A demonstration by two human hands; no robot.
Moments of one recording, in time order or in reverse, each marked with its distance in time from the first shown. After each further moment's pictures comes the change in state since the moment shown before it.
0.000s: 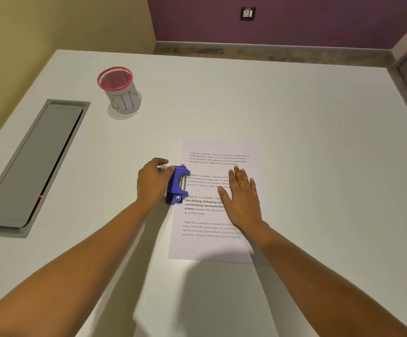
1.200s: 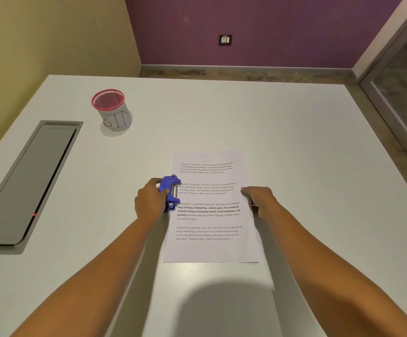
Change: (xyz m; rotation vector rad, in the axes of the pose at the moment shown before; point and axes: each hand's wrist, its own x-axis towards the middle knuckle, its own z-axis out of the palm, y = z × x) left_hand -0.031 0.007 0.002 0.159 -0.056 -0.062; right_hand -0.001 0.018 -0.079 1.016 -0.055 0.884
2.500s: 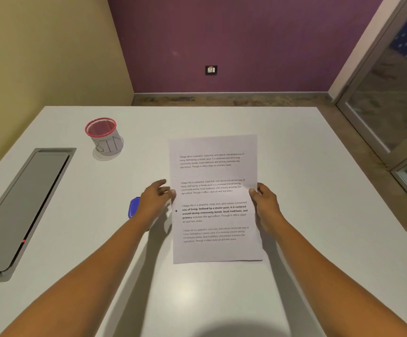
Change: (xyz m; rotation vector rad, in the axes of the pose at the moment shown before) left_hand -0.004 0.048 -0.015 -0.354 -0.235 0.092; right_hand -0.015 -0.009 -0.042 0.154 -0.036 -0.456
